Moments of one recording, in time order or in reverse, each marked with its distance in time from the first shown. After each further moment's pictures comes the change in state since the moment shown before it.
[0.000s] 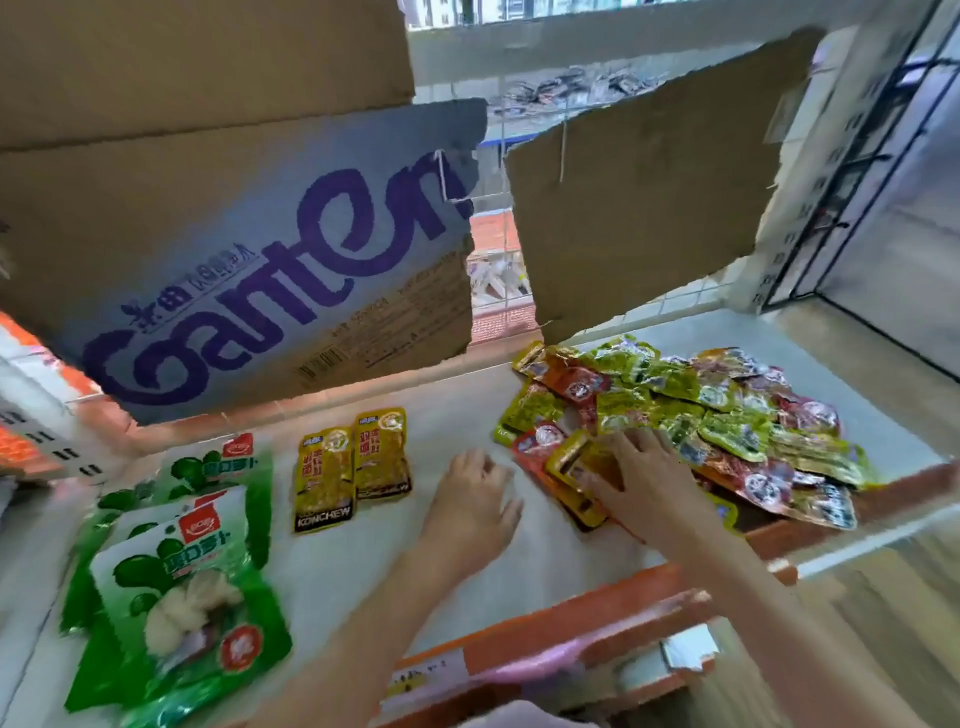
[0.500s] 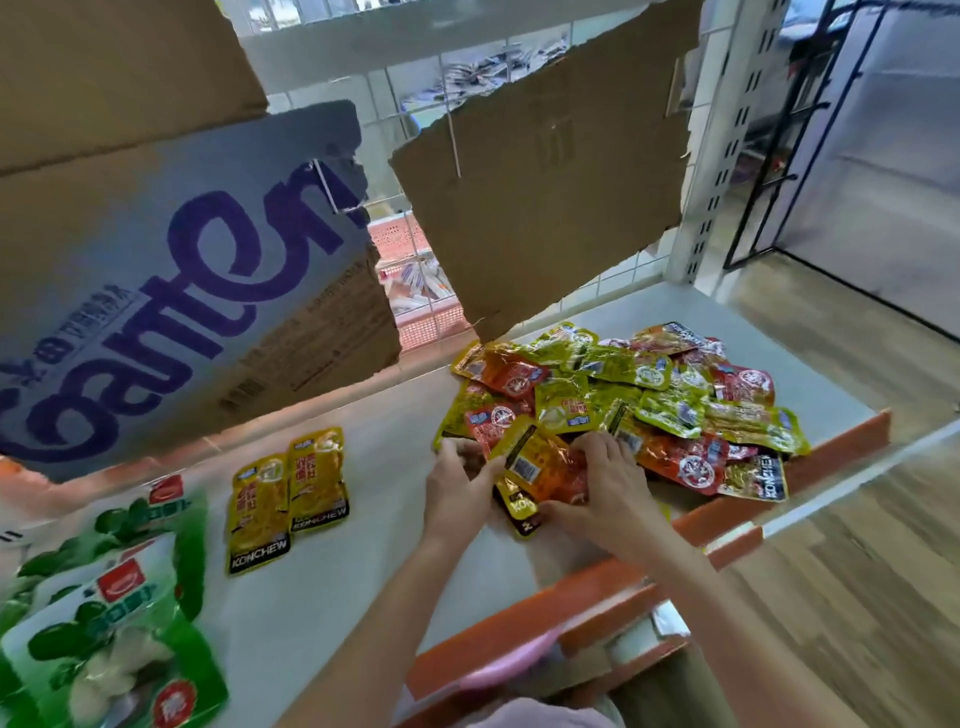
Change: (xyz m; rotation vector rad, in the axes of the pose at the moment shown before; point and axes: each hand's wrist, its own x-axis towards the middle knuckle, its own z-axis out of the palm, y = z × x) left_hand 0.041 0.056 0.015 -0.780 0.136 -0.455; right_hand -0.011 0.033 0.018 0.371 0.086 0.076
